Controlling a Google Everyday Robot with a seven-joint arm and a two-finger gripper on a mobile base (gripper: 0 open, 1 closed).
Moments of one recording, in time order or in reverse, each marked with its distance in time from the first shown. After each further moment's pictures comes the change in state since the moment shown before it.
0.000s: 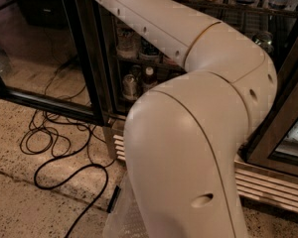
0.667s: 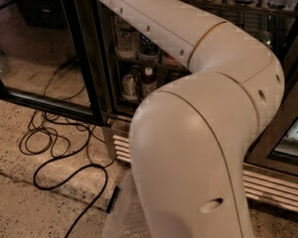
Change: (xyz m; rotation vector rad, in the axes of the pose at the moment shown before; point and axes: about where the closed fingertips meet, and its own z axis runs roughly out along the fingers) arm -0.003 0.003 -0.007 -0.021 0.004 0.018
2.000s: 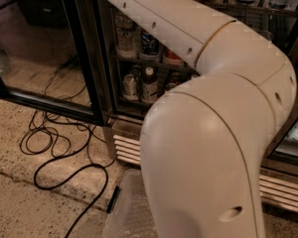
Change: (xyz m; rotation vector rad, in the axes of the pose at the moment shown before) arm -0.009 0.007 -0.012 -0.058 0.002 0.049
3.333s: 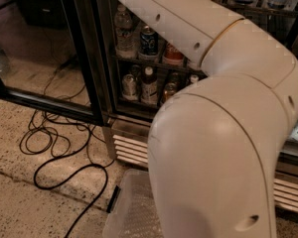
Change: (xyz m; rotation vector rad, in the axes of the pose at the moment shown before) arm -0.010 0.011 -0.015 -0.061 0.029 0.007
